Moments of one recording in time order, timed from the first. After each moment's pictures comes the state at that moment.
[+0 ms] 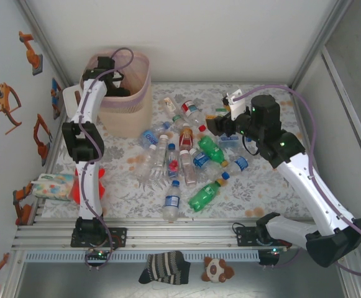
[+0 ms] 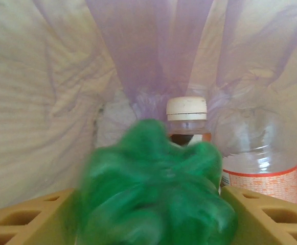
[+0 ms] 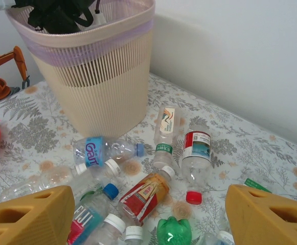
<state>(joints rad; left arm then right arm) -0.13 2.40 2.40 -1.14 -0.02 0.06 0.48 1.12 1.23 -0.47 -0.24 -0.10</state>
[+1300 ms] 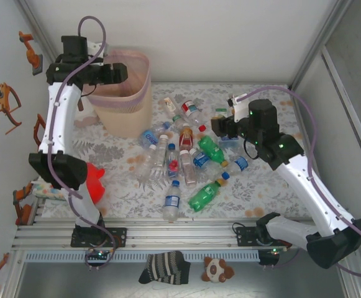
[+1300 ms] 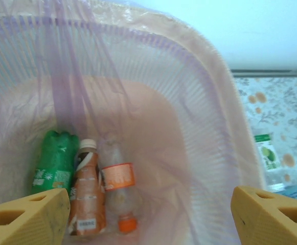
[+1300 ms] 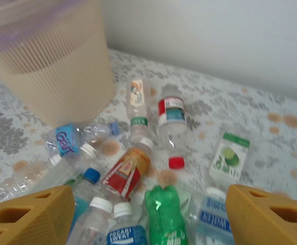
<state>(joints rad) -0.12 1.83 2.16 -1.03 0.32 -0.11 0.48 1.11 1.19 -0.55 -0.06 0.06</state>
